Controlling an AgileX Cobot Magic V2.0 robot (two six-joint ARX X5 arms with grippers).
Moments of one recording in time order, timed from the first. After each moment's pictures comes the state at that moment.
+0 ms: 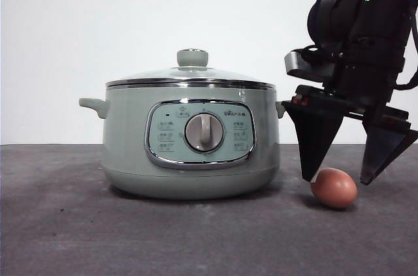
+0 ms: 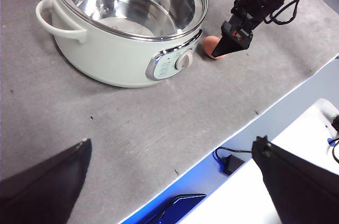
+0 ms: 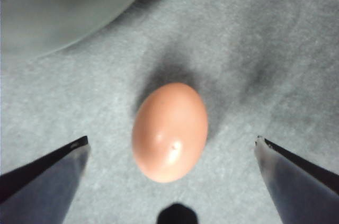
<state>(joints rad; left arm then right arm) -0.05 0.55 0.98 -1.19 0.61 0.16 0.39 1.69 1.10 -0.75 -0.15 -0.12</state>
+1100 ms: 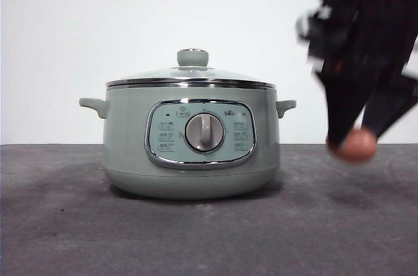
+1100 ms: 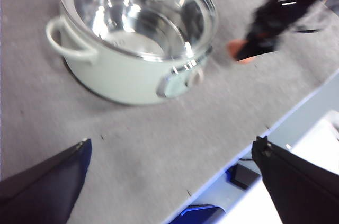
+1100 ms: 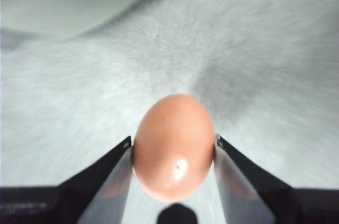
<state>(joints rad) -0.05 0.65 0.98 -1.06 0.60 0.16 0.39 1.52 1.10 -0.86 -0.15 -0.10</state>
